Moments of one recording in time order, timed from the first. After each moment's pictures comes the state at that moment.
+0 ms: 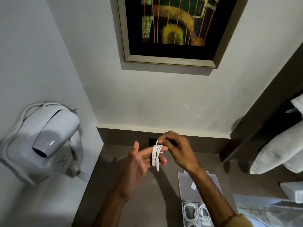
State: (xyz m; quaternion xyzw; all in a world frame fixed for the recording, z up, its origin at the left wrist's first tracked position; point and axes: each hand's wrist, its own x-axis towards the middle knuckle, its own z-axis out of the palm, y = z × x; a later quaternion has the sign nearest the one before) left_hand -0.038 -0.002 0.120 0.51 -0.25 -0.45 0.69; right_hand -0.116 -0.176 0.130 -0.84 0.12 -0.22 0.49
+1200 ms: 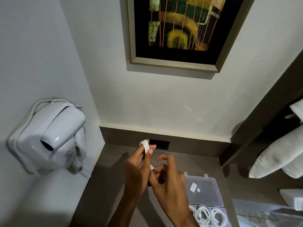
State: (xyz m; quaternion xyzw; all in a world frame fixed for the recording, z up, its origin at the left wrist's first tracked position) left_hand -0.068 -0.006 0.112 0.73 -0.25 -0.03 0.64; right_hand -0.167 -0.071 0.112 -0.80 0.26 -0.22 0.49
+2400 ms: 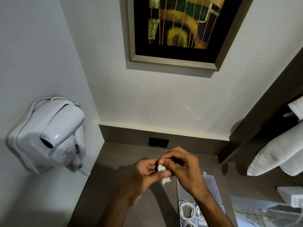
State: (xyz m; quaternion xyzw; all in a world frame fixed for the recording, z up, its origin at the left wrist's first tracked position) left_hand -0.072 0.011 0.123 0.58 -0.27 -0.44 0.64; right_hand -0.176 -0.137 0.126 -0.80 0.17 -0.23 0.53
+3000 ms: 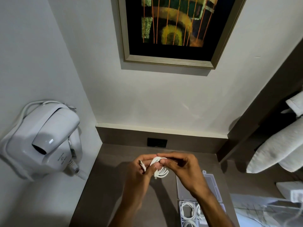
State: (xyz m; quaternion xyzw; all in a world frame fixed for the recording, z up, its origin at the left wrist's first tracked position) left_hand -0.081 -0.002 0.112 0.69 -0.16 -0.22 0.67; right_hand -0.174 -0.147 0.118 -0.74 0.19 -0.19 0.62
